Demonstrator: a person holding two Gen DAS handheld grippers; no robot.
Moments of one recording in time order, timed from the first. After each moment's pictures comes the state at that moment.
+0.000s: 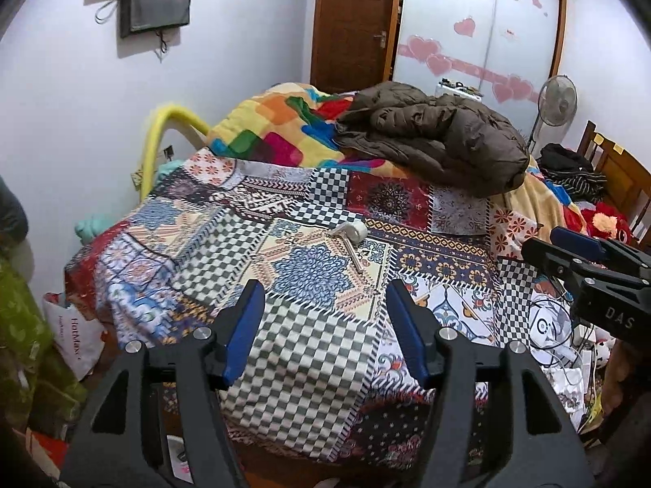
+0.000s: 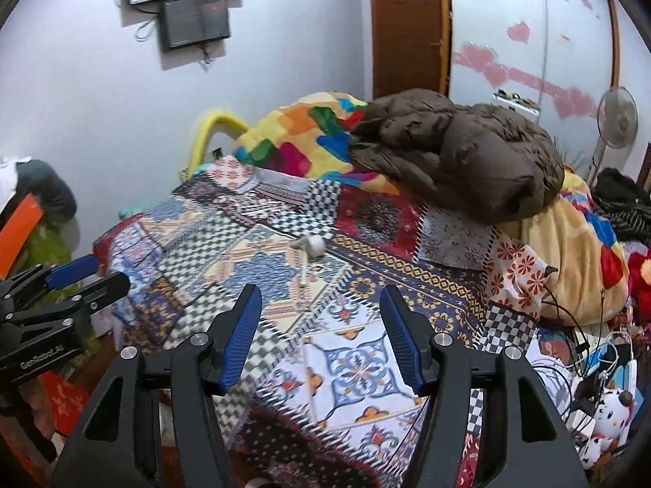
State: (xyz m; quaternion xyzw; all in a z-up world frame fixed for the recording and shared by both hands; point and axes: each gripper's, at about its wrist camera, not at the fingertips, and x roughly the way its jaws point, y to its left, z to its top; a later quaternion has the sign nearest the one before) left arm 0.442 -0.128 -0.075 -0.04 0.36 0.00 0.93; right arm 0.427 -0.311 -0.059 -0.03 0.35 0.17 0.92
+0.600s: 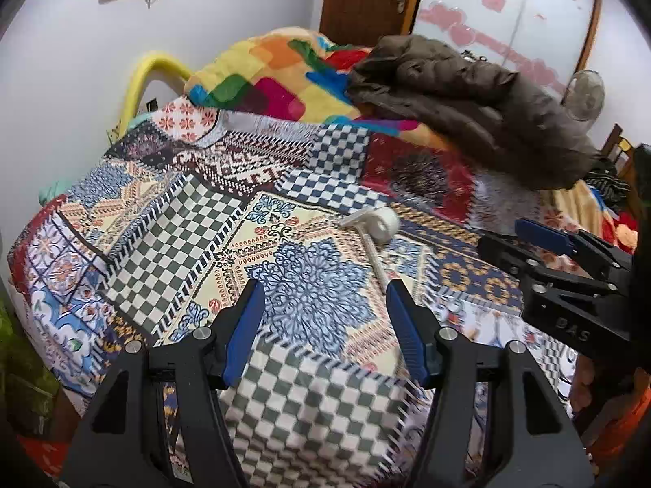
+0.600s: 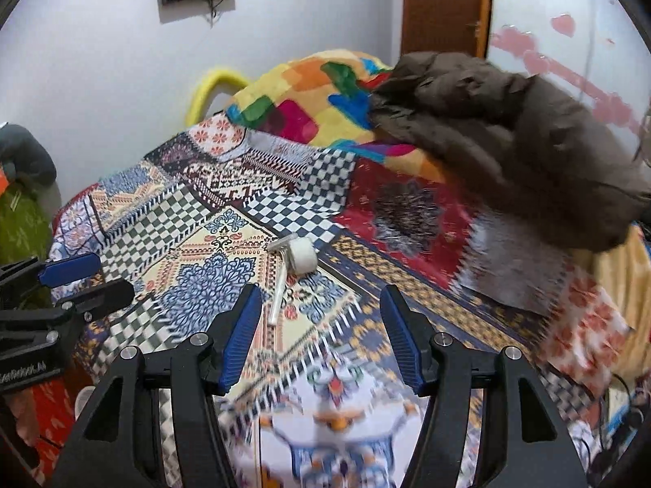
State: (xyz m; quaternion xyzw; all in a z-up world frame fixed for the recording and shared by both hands) left arm 0.580 -0.110 -0.176 -0.07 0.42 0.00 0.90; right arm 0.566 -0.267 -0.156 -0.08 0.39 0.21 0.89
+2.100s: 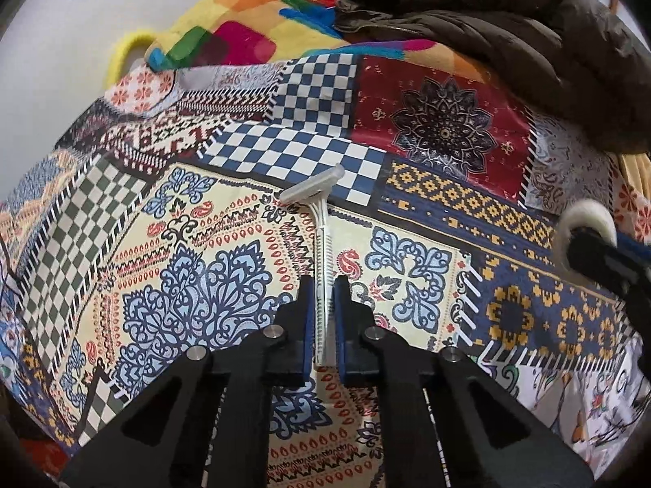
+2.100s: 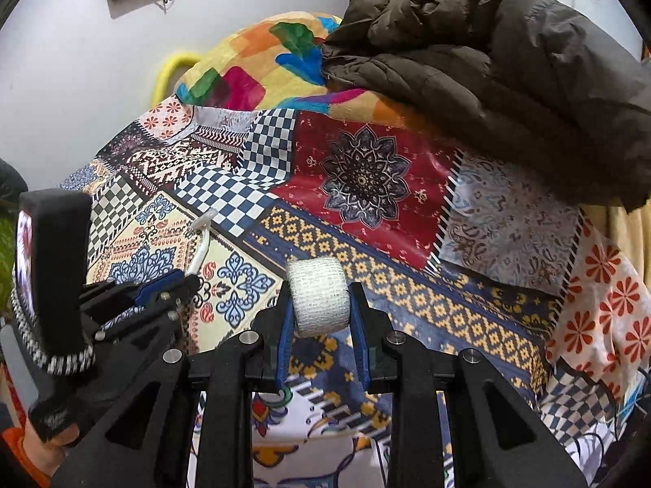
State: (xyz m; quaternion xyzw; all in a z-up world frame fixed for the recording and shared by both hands) left arm 0.692 -0.176 -0.278 -0.04 0.48 0.04 0.87; right arm 0.620 -0.313 -0.199 -0.05 0.44 0.17 0.88
